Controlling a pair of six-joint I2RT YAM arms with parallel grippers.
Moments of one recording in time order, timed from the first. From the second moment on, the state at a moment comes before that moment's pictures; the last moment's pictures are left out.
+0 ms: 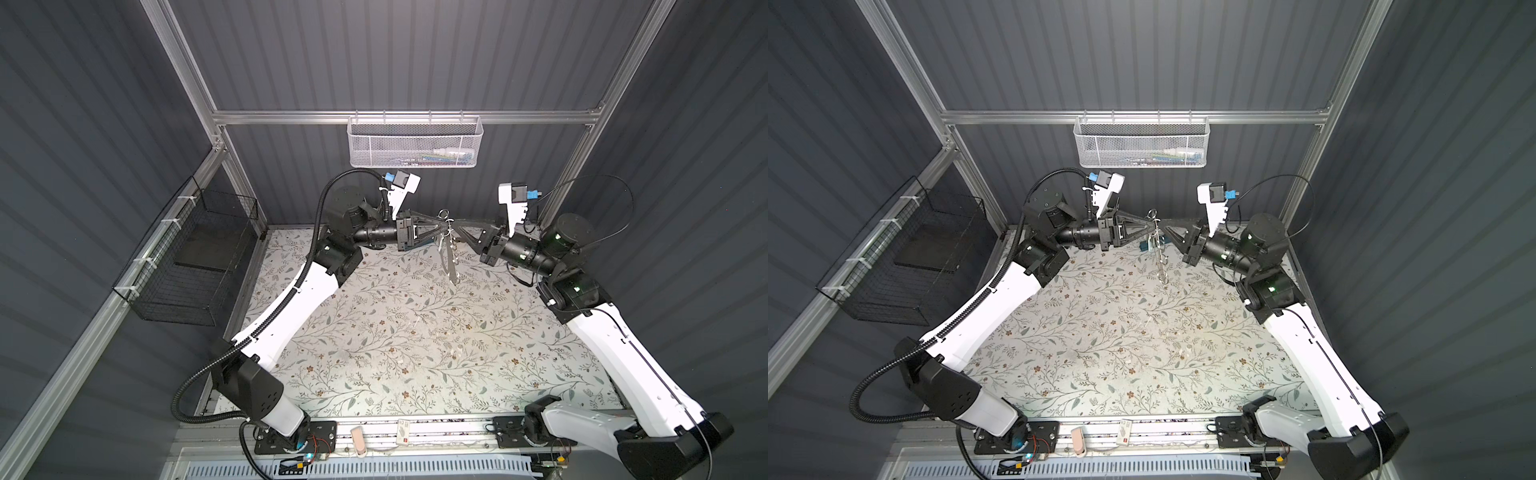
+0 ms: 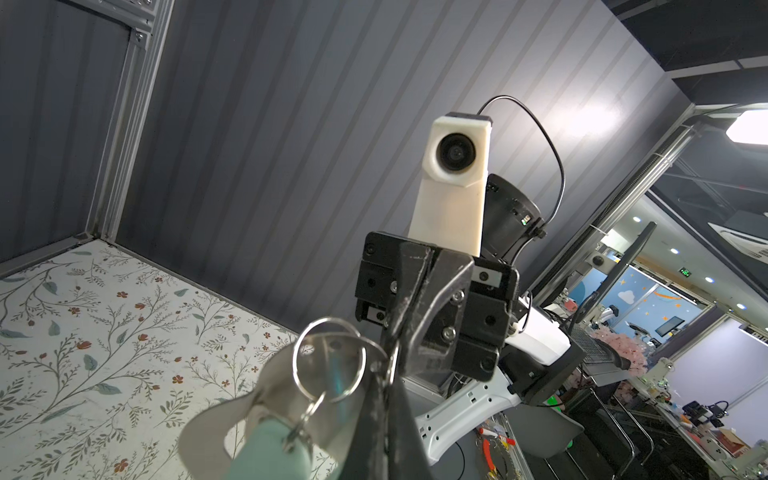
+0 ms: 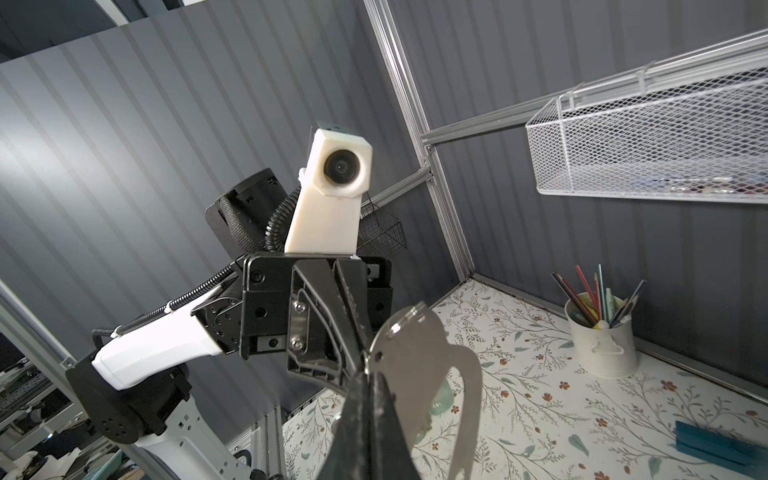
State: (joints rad) left arm -0.61 1.57 1.64 0.08 1.00 -0.66; right arm 0.39 1.15 1.29 0.02 -0.73 0.49
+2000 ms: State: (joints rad) left arm -0.67 1.60 1.90 -0.92 0.84 0.16; right arm 0.42 1.35 1.65 -0.92 -0.93 -0.01
